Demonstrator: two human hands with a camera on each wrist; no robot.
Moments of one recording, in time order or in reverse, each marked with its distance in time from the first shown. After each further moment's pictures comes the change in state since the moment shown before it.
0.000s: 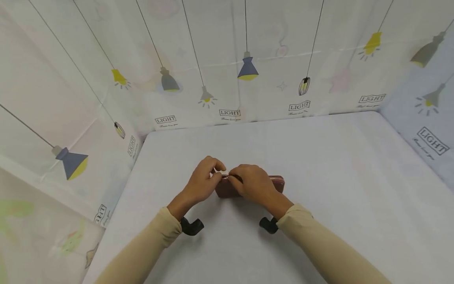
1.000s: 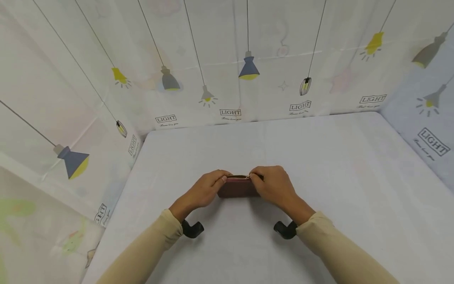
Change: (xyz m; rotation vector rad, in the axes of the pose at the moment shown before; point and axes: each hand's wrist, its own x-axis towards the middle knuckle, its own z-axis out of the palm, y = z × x) left_hand -0.010 -0.014 0.005 -0.007 -0.213 -0.029; right_hand -0.029 0.012 -0.030 0.046 0.063 0.210
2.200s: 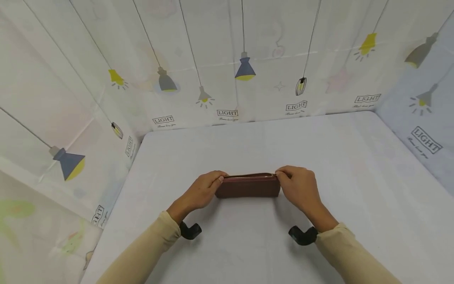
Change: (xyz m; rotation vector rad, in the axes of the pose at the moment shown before) left_hand -0.002 0.003 0.004 0.043 0.011 -0.026; right_hand -0.035 0.030 -0.042 0.061 0.083 0.301
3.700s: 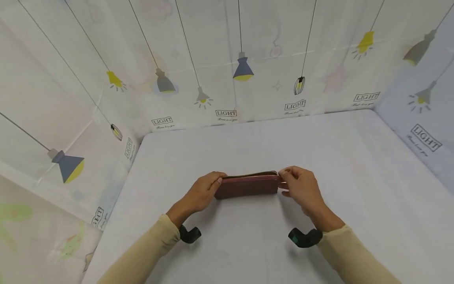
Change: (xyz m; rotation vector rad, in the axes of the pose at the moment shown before) left_hand -0.002 -0.003 0.006 0.013 0.040 0.028; right_hand -0.001 0.011 0.000 0.434 -0.146 0.285
